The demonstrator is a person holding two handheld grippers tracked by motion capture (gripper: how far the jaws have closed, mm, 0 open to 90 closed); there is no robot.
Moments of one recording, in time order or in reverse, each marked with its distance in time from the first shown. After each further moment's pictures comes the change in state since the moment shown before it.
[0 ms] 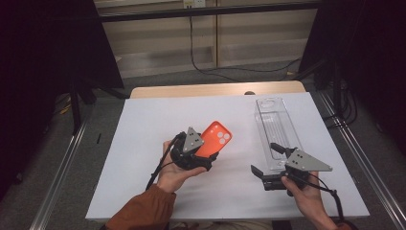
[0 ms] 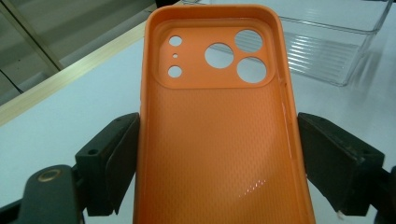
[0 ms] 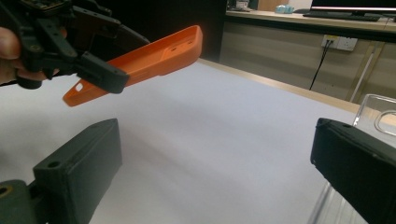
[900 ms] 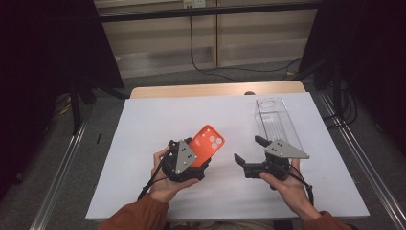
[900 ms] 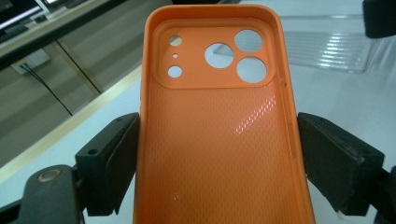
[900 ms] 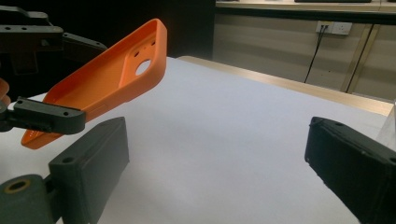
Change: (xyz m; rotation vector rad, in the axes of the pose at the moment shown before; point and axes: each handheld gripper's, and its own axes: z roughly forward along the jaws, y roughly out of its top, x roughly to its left) left arm -0.017 -0.019 -0.026 -0.097 0.140 0.112; right arm 0.019 0.023 0.040 0.036 -0.049 0.075
